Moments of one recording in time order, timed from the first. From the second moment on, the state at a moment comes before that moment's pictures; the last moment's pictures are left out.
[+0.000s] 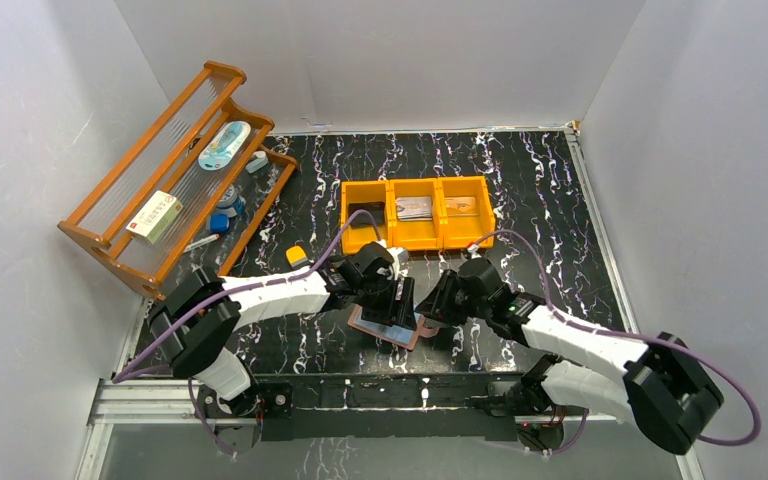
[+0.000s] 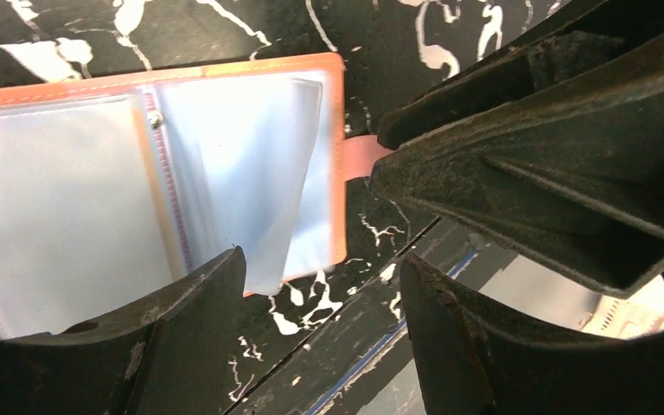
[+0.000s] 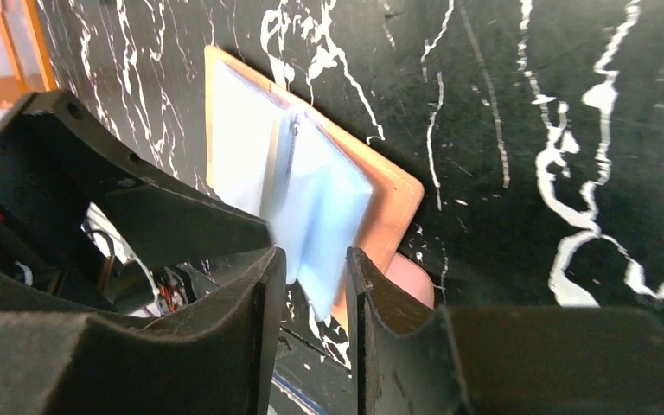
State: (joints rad) left arm -0.95 1.57 0.86 -0.25 0.28 -0.70; right arm 0.76 1.09 0.39 -0.04 -0.16 1.06
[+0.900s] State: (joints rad) left arm -0.97 1.37 0.82 -0.32 0.28 -0.68; right arm 0.76 1.20 0.44 0.01 -0.24 1.05
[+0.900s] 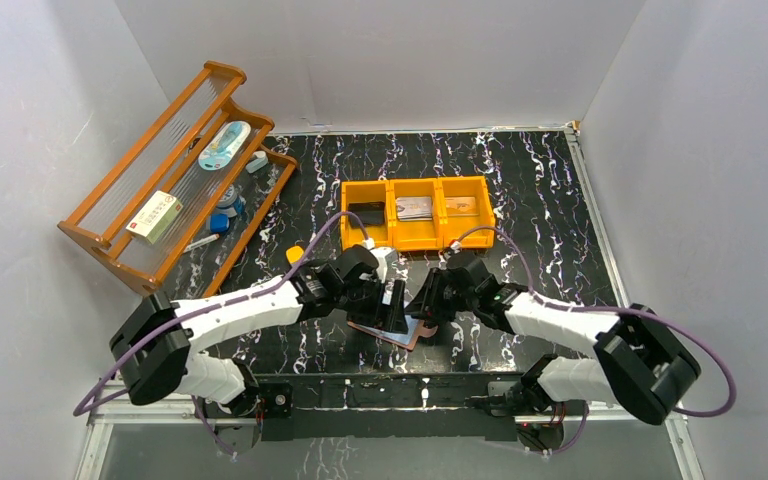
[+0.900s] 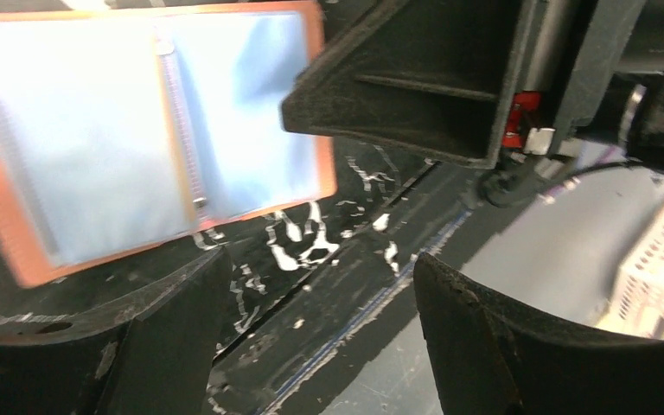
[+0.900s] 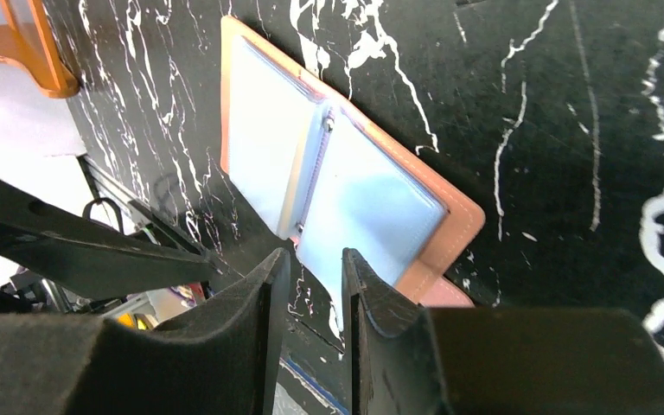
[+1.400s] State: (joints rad) left arm -0.92 1.47 0.92 -0.52 0.01 -0.63; right arm 0.76 1.33 0.43 0.06 -0.30 1.04
